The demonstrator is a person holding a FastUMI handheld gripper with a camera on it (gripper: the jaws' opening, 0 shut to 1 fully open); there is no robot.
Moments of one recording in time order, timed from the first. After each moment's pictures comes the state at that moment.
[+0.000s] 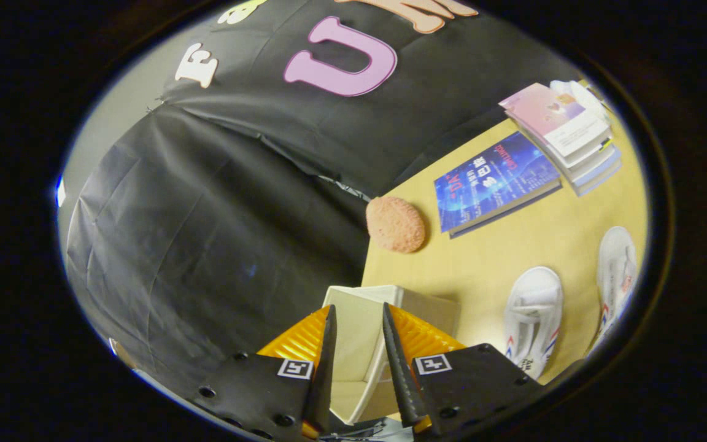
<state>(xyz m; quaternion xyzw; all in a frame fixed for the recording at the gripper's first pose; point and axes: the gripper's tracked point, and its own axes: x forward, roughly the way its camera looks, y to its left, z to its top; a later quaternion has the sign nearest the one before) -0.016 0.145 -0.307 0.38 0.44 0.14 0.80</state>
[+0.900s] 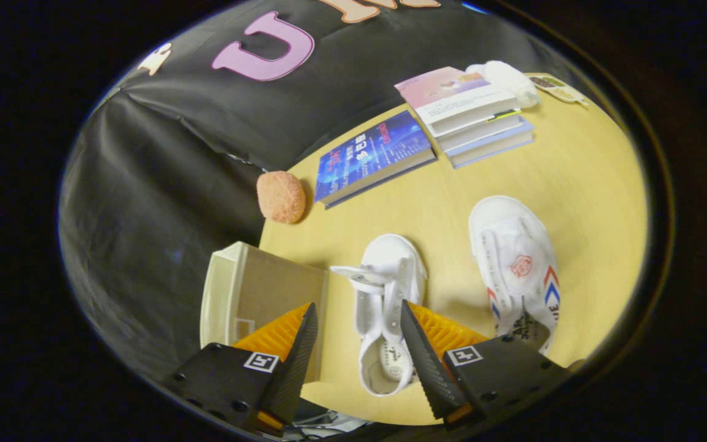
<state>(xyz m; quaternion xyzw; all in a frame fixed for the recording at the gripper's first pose) -0.100 0.028 -0.415 0.26 0.54 0.01 0.80</state>
